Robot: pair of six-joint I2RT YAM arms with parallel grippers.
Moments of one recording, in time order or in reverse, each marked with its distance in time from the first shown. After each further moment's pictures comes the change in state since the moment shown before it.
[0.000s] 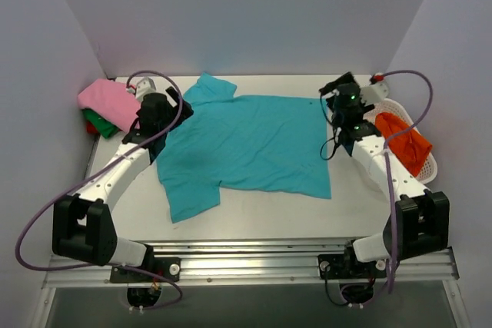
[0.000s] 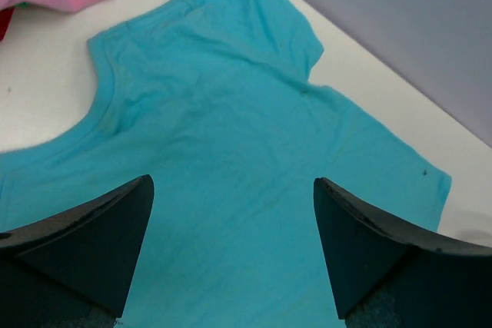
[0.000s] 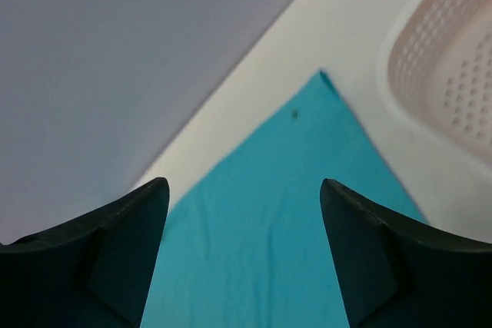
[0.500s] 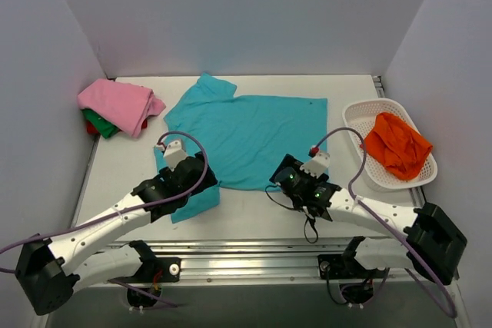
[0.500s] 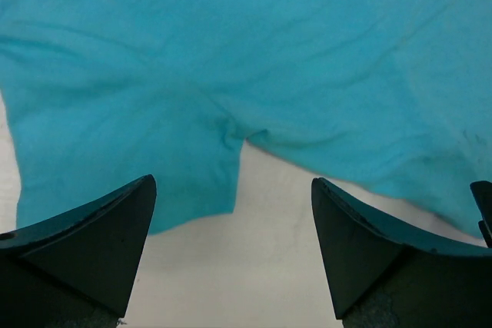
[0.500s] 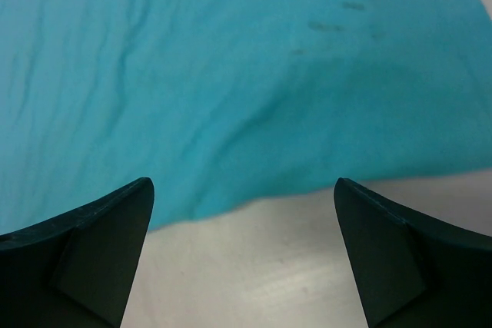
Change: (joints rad) left arm -0.558 -0.371 -0.309 -0.455 -0.311 -0.280; right arm 0.685 -0.159 -0.477 -0.249 0.215 0.255
